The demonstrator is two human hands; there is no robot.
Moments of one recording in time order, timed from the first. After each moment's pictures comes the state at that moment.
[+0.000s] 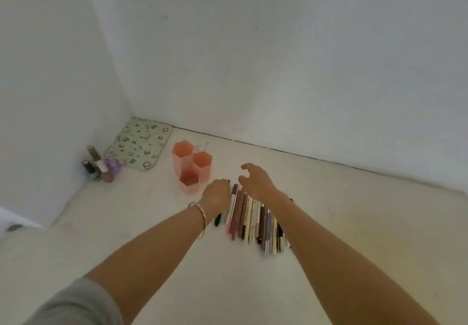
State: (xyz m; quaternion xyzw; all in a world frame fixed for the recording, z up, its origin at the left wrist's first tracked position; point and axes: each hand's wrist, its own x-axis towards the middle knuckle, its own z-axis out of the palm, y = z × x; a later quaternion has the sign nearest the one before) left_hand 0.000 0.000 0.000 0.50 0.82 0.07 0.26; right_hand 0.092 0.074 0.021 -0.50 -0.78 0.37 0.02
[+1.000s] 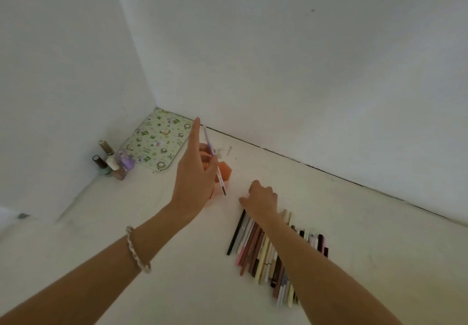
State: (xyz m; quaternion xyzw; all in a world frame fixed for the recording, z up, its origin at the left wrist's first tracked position) left_hand -0.072 0.000 0.061 0.30 0.76 0.55 0.16; right_hand 0.039 0.114 -0.055 -0.48 -0.84 0.24 -0.09
